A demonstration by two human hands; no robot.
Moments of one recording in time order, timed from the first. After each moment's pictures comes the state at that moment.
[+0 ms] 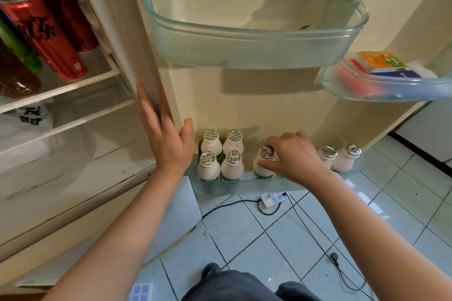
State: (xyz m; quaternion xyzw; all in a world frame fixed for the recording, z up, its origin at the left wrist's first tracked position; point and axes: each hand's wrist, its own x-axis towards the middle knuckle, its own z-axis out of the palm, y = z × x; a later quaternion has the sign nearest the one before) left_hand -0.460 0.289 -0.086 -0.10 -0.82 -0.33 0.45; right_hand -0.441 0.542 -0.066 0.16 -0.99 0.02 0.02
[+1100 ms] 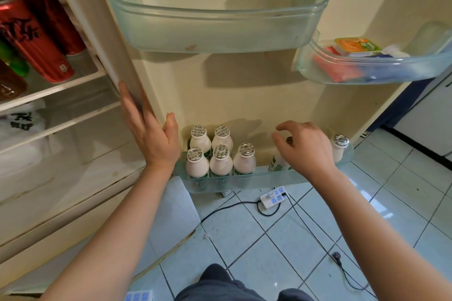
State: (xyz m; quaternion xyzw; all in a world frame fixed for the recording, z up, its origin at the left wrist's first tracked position) left_hand -0.461 0.294 -0.089 -0.08 -0.80 -0.33 0.49; right_hand -0.421 0.570 -0.064 0.02 -0.97 0.19 0.15
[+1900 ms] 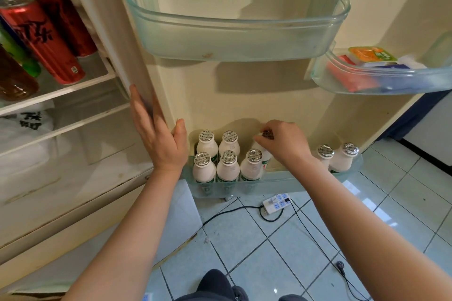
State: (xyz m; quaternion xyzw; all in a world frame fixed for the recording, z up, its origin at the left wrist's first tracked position) left_hand -0.462 0.296 -0.089 -0.07 -0.81 -0.29 0.51; right_hand -0.464 0.532 -0.064 0.03 -0.98 0.22 0.03
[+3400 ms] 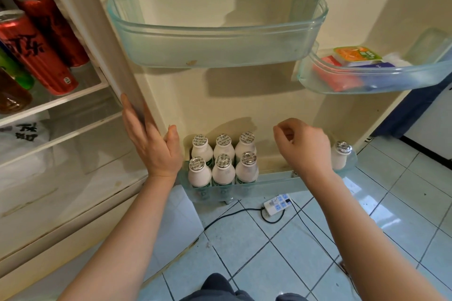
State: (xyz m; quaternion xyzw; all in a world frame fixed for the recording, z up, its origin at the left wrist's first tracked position) left_hand -0.464 0.295 -0.090 -0.07 -0.80 -0.29 0.52; right_hand -0.432 0.556 -0.052 -0.04 -0.94 0.26 0.21
